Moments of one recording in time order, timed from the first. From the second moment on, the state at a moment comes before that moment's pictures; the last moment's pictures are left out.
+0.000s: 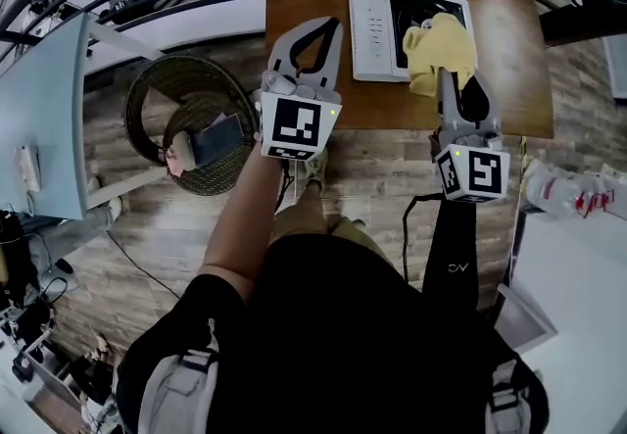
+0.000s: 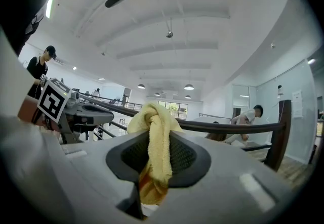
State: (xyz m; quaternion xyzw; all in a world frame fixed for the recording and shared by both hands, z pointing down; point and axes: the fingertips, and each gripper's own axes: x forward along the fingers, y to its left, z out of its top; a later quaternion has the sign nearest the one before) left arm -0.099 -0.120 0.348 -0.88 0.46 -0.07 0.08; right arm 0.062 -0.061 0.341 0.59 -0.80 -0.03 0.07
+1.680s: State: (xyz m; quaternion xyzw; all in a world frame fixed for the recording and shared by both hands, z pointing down) left arm -0.043 -0.282 0.346 -0.83 0.56 -0.07 0.04; right arm 0.095 -0.279 0.358 0.46 -0.89 -0.01 0.09
